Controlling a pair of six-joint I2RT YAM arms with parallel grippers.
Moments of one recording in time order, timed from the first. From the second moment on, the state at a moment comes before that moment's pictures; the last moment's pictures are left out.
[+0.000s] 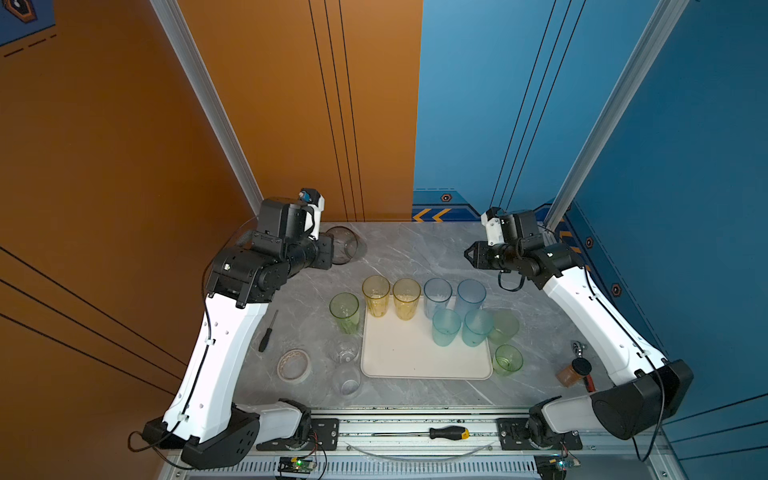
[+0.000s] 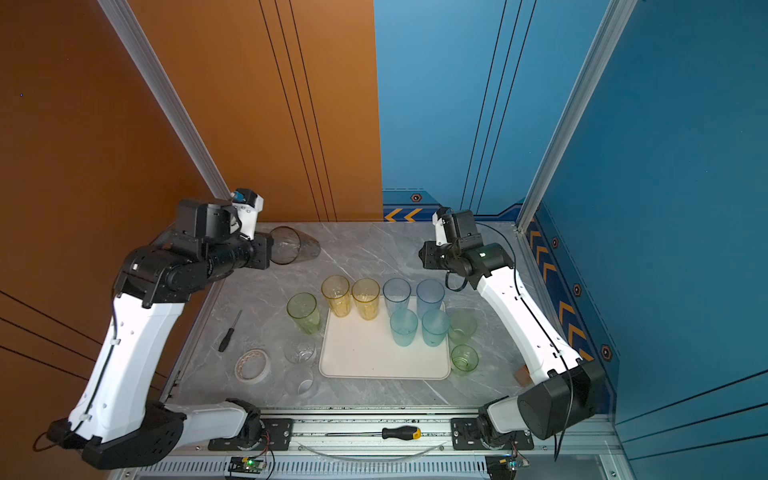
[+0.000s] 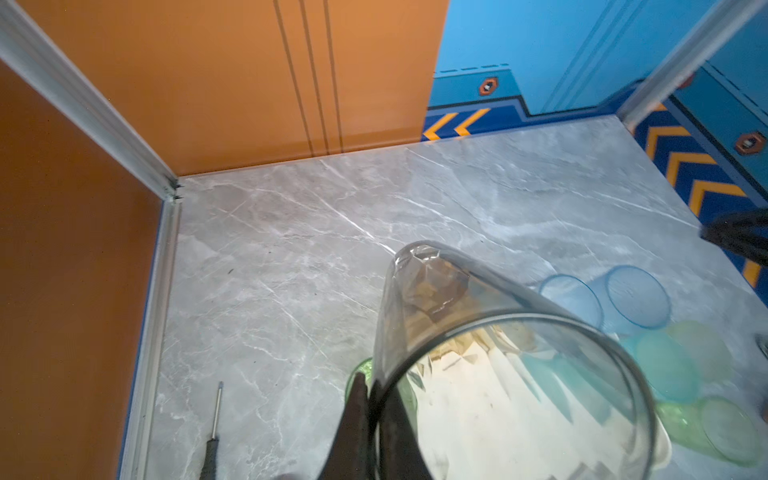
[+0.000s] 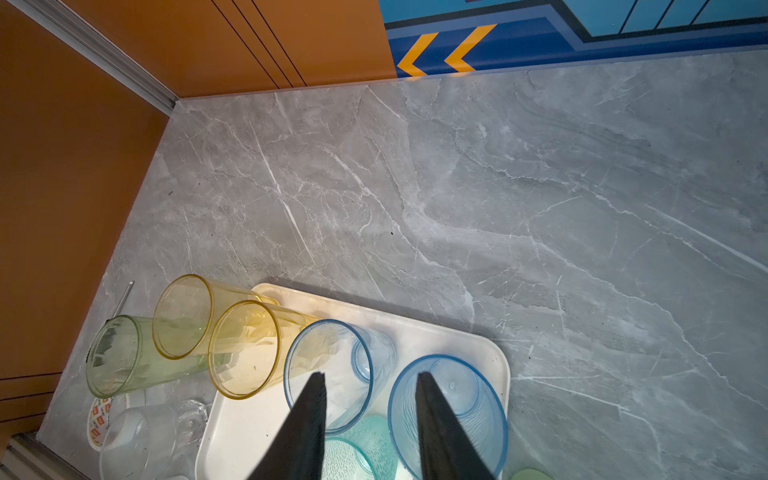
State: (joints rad) left arm -0.41 1.29 1.88 -1.23 -0.11 -0.13; right arm 0.35 1.41 1.49 -0.80 -0.11 0.32
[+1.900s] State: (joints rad) left arm -0.84 1.73 1.56 -1.07 -0.13 -0.18; right arm 0.37 1.49 1.47 -0.77 -0.12 0.35
